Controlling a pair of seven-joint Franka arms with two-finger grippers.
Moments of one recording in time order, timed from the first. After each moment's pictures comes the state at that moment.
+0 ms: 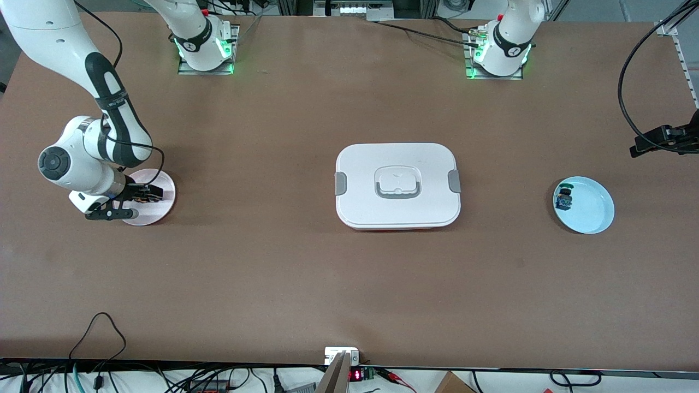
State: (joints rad) left arm 0.17 0.10 -0.02 -1.55 0.02 1.56 0.08; right arm 0.00 0.49 -0.17 -2.10 0.04 2.50 -0.25
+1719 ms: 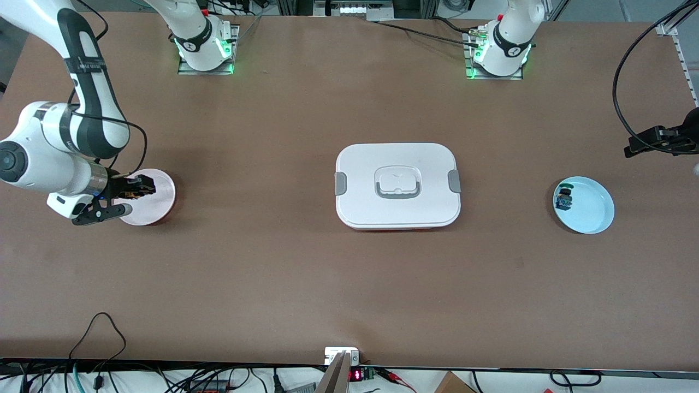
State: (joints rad) left arm 0.15 0.10 -0.02 -1.55 0.02 1.56 0.08; right arm -0.02 0.32 -0.04 -1.87 0.04 2.01 -0.36
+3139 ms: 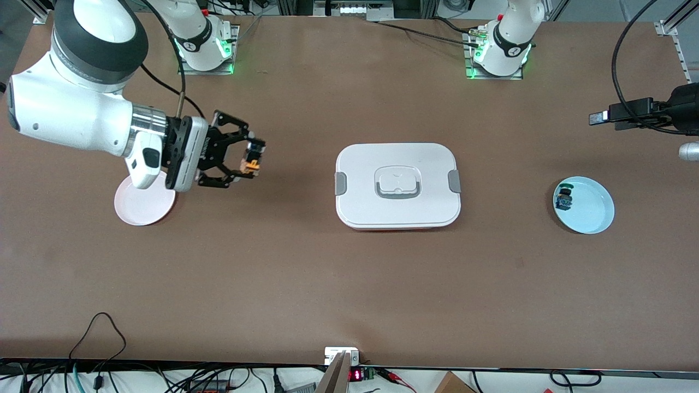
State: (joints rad) left arm 0.26 0.16 -0.01 -1.51 -0.62 1.24 0.07; right arm 0.03 0.22 0.30 -1.66 0.89 1.92 -1.00
